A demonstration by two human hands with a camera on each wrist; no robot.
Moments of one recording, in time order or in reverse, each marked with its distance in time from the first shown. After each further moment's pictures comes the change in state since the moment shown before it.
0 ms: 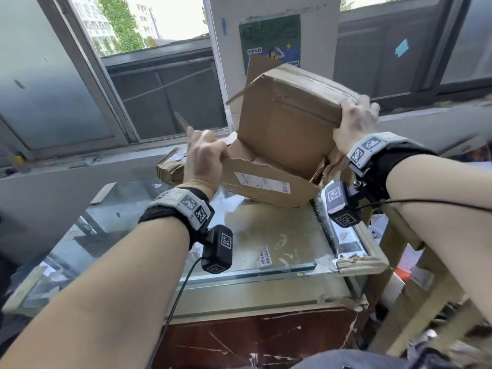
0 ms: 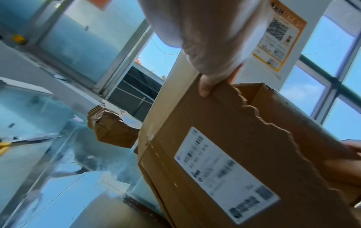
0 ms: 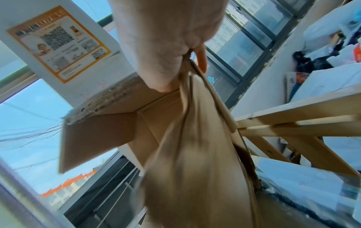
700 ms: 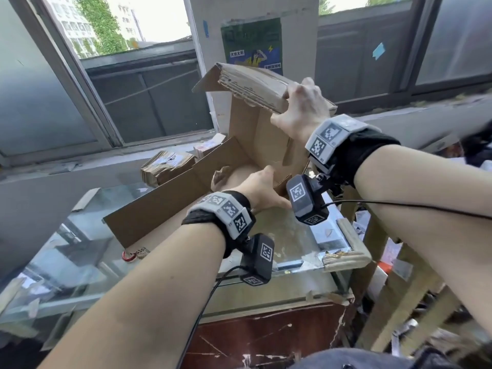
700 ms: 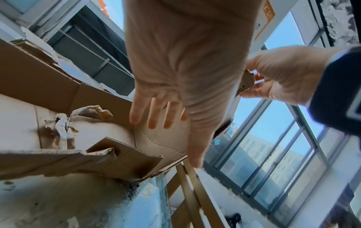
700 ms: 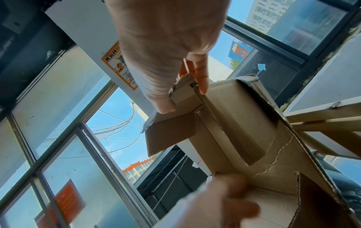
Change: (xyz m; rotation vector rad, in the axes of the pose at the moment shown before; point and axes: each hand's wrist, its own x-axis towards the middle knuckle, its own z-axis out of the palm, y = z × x) left_hand -0.015 0.102 0.037 -0.212 -0.930 -0.182; right_hand -0.006 -0.062 -0.039 0.232 -0.052 -0.149
